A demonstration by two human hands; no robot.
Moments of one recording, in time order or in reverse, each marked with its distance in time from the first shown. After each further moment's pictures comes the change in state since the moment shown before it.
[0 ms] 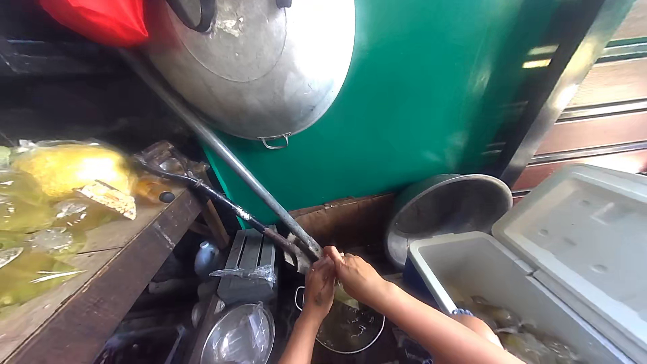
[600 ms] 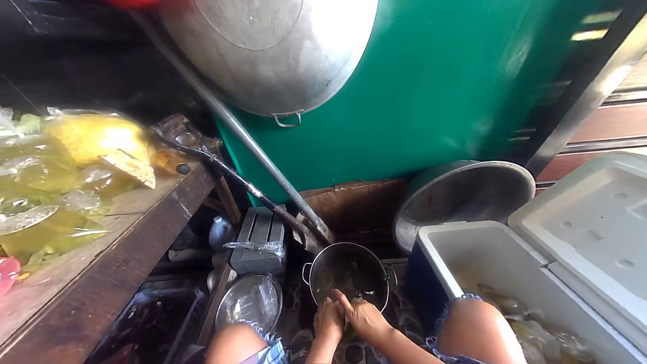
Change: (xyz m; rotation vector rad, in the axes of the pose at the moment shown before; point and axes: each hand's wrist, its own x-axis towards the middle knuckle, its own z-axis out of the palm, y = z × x) left_hand -0.100 -0.031 0.032 0.483 -0.634 -0.779; right_hand -0.020 0.042 0.179 0.030 -0.142 -0.065
